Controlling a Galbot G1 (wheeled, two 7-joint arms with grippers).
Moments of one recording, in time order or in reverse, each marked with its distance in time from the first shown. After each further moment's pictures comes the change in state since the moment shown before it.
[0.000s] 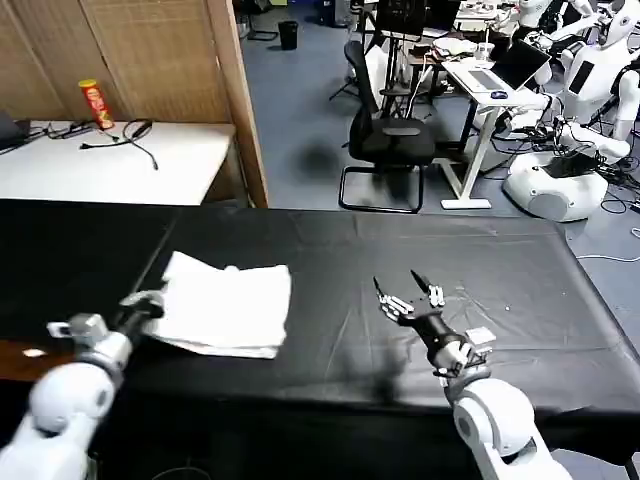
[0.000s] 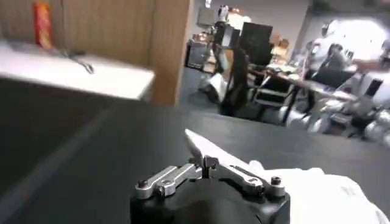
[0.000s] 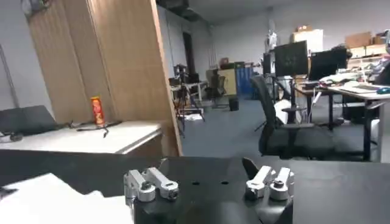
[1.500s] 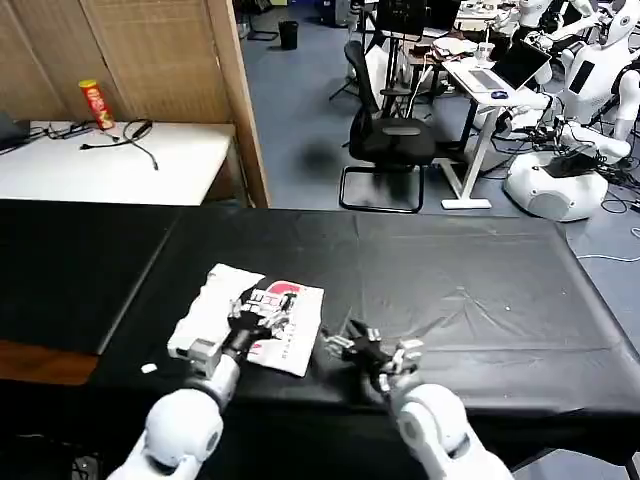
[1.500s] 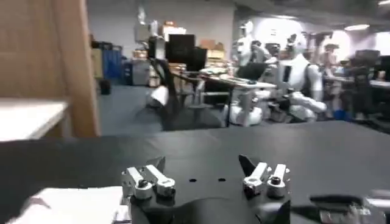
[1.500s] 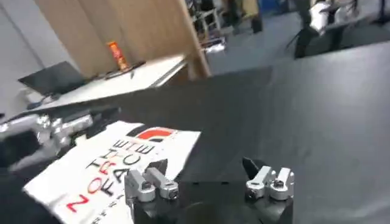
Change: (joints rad) left arm 0.000 -0.257 0.422 -0.166 0.300 -0.039 -0.098; right arm 0.105 0.069 -0.271 -0.197 0.178 -0.170 0.096
